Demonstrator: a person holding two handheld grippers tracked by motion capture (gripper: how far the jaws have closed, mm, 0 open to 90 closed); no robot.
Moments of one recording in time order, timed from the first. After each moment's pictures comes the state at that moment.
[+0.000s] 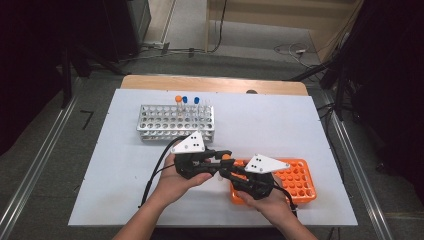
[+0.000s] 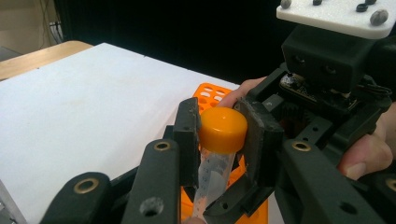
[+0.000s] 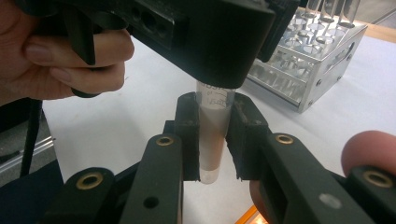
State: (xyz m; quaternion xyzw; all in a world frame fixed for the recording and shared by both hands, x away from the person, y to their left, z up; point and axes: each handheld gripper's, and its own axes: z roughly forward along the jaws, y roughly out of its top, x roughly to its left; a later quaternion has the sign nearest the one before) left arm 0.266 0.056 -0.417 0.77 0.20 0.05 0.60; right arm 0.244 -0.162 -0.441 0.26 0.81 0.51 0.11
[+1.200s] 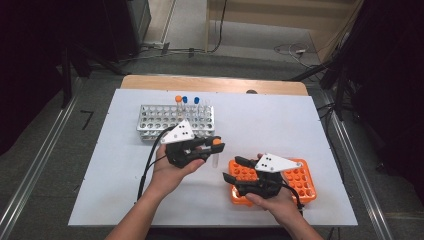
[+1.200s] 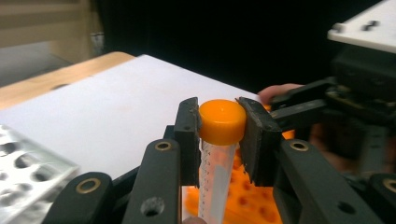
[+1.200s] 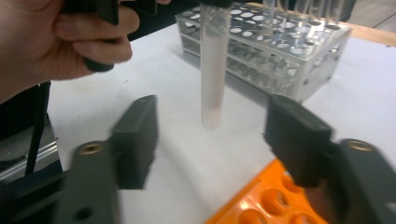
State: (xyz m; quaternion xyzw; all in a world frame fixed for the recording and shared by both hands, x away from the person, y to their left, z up) left arm 0.286 0.083 -0.410 0.74 0.26 0.11 0.61; right arm 0.248 -0.184 -0.440 0.26 0.80 0.52 0.11
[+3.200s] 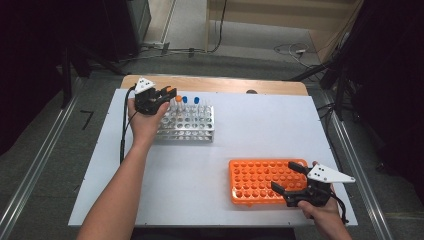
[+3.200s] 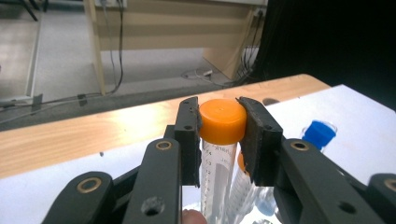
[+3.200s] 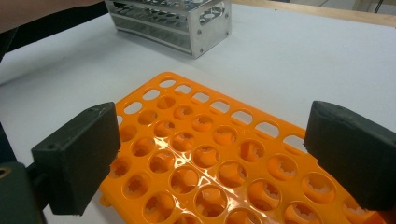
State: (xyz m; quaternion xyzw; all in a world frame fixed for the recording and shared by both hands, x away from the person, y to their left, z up) left arm 0.418 0.186 -0.431 0.65 0.46 0.27 0.54; right arm 0.243 -0.304 -0.462 0.33 0.78 0.51 0.15
